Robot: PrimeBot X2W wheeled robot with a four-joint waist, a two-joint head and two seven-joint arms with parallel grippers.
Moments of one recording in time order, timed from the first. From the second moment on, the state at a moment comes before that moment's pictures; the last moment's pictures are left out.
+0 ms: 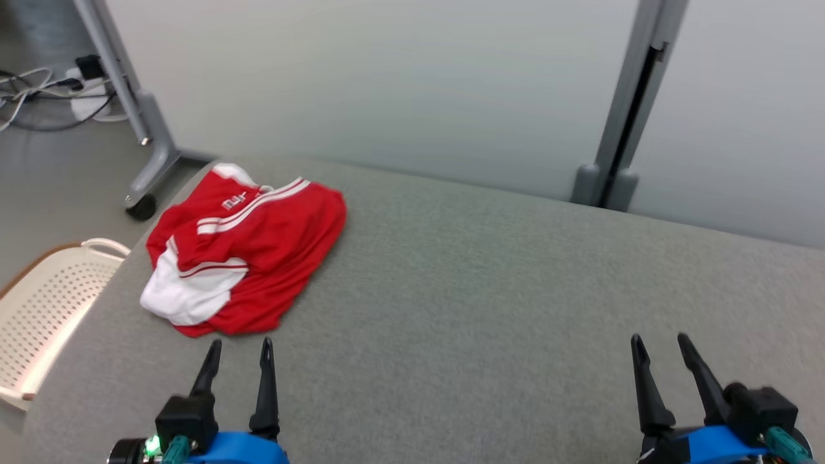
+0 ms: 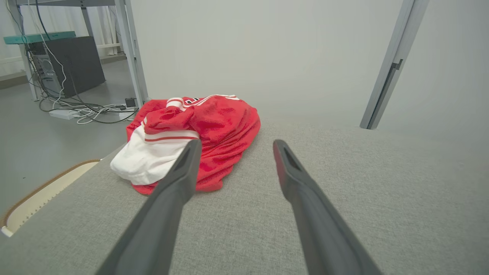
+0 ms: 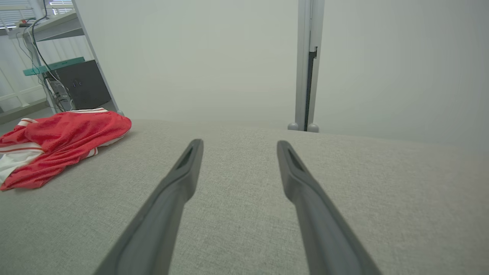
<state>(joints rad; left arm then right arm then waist) -0.01 0.17 -0.24 0.27 -0.27 0.09 -0.20 -0.01 -0.05 -0.04 0.27 0.16 0.13 -0.23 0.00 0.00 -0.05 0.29</state>
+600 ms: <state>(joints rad) 0.02 0.19 -0.22 0.23 -0.28 0.14 -0.21 -0.05 -0.05 0.02 0.28 0.15 0.13 -0.22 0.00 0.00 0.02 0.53</state>
